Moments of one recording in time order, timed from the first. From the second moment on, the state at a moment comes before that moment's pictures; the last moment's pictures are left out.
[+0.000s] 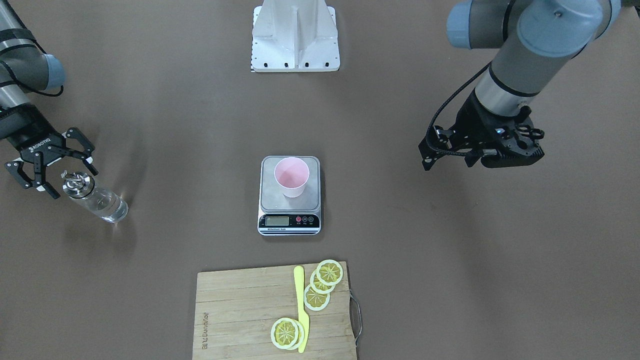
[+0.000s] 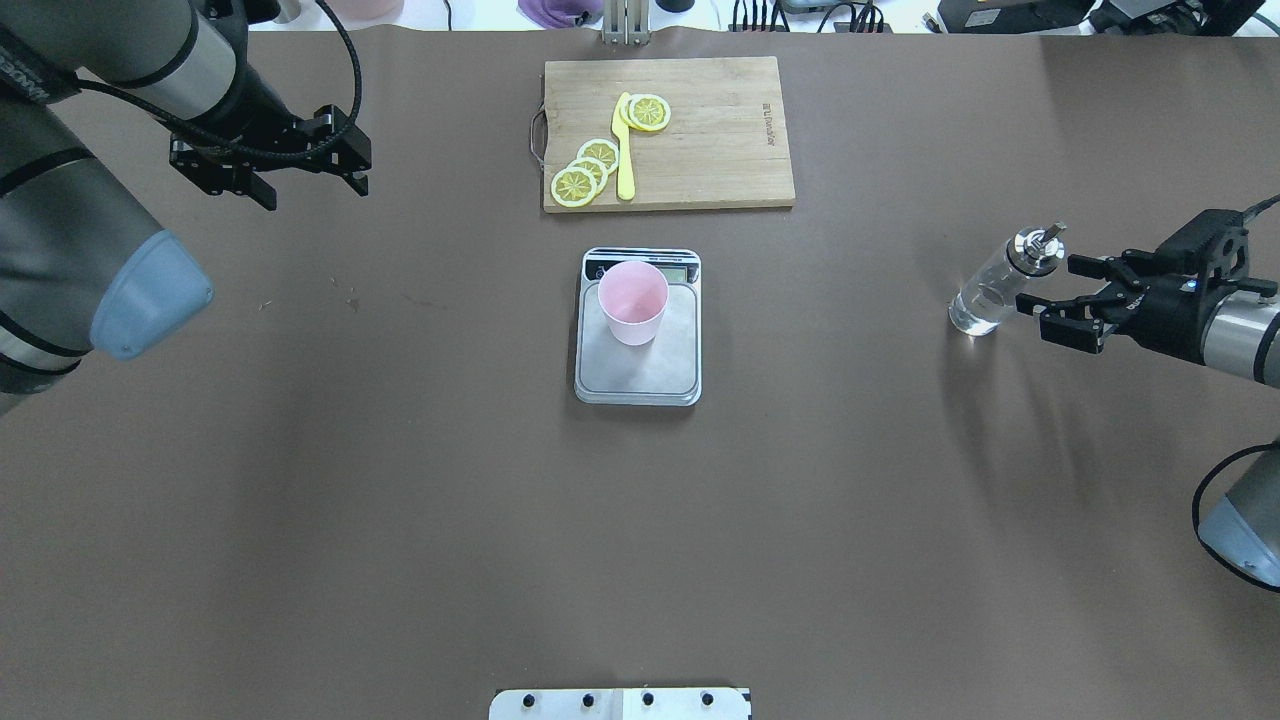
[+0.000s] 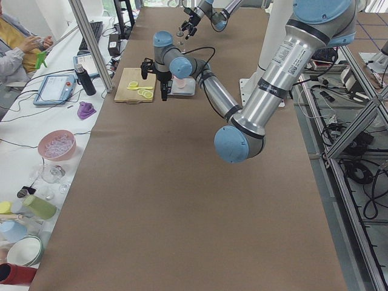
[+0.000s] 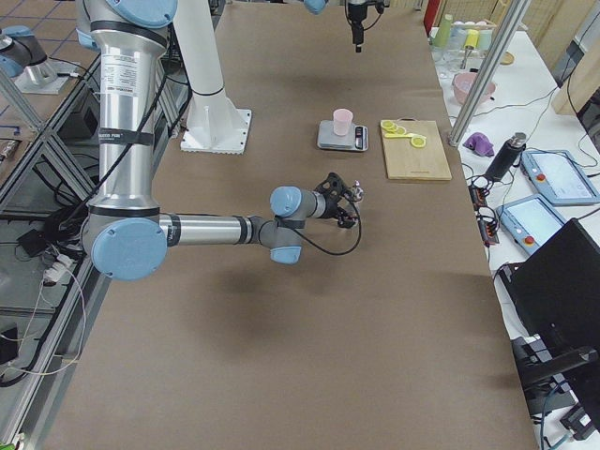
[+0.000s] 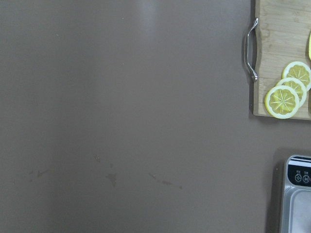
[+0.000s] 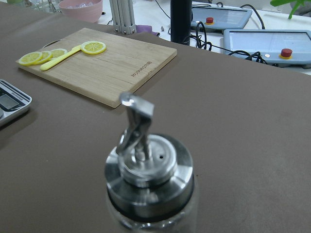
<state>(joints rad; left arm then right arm) -0.96 -2.11 -1.83 -1.50 -2.17 -1.01 0.83 -1.63 1.51 -0.05 1.73 0.62</state>
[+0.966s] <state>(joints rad) -0.96 -2.11 -1.82 -1.50 -2.16 -1.01 0.81 -1.52 1.37 0.07 1.70 0.62</state>
